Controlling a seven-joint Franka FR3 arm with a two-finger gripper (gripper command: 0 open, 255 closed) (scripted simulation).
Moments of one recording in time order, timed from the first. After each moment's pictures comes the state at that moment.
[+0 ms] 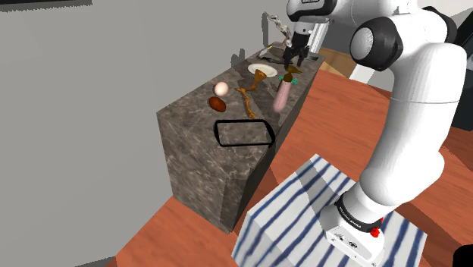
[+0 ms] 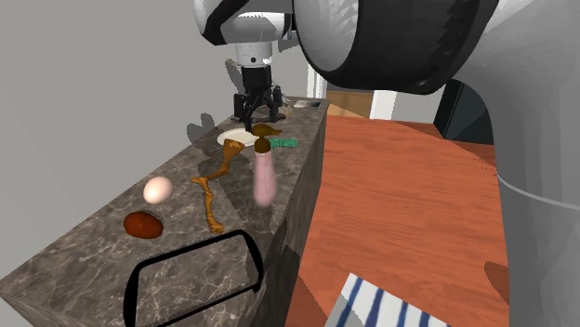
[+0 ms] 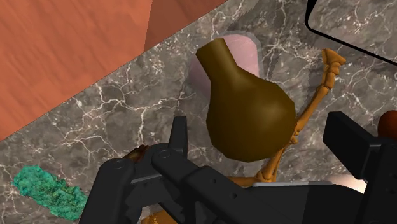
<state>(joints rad) -0.22 0.44 -0.36 -1.39 0.14 1.75 -0.42</state>
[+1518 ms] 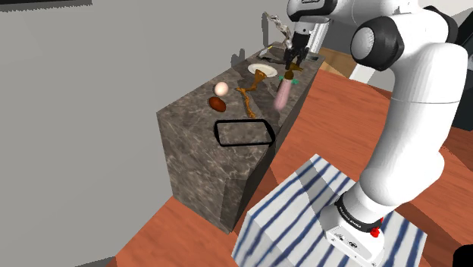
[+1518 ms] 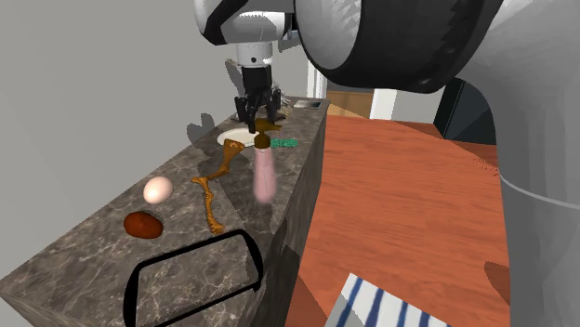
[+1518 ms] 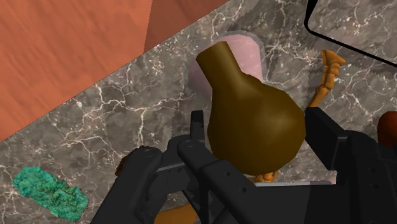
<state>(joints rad) -0.22 0.43 -0.36 -1.39 0.13 1.75 -0.42</state>
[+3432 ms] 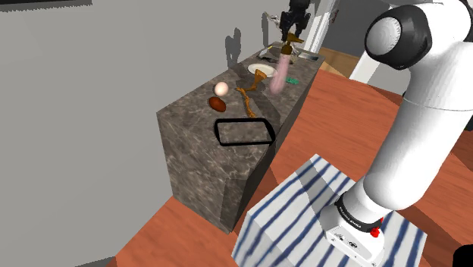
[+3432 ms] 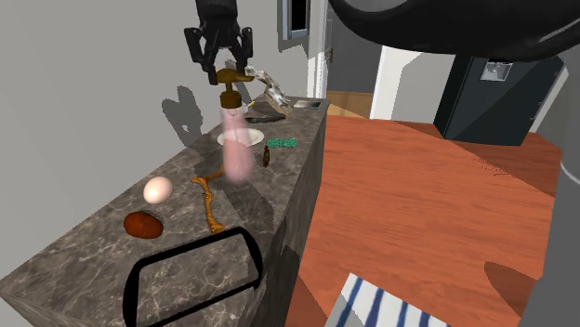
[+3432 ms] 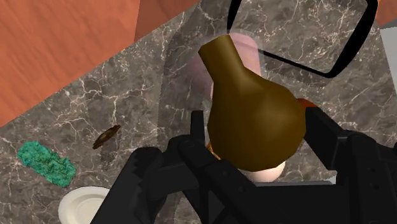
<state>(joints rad) -0.10 0.30 -0.33 -1.19 0.09 1.42 -0.24</state>
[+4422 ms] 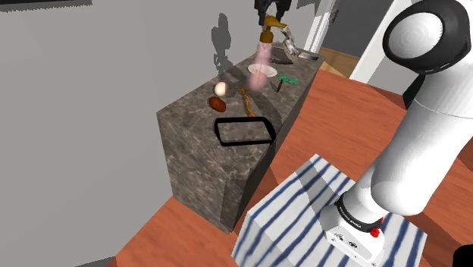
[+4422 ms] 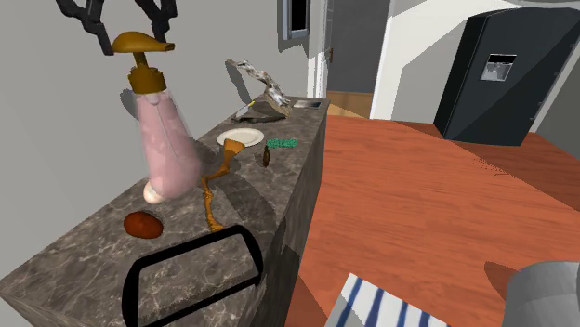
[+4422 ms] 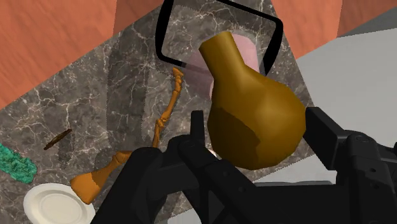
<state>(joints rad) 0.11 0.20 -0.22 -1.11 0.05 1.26 0.07</state>
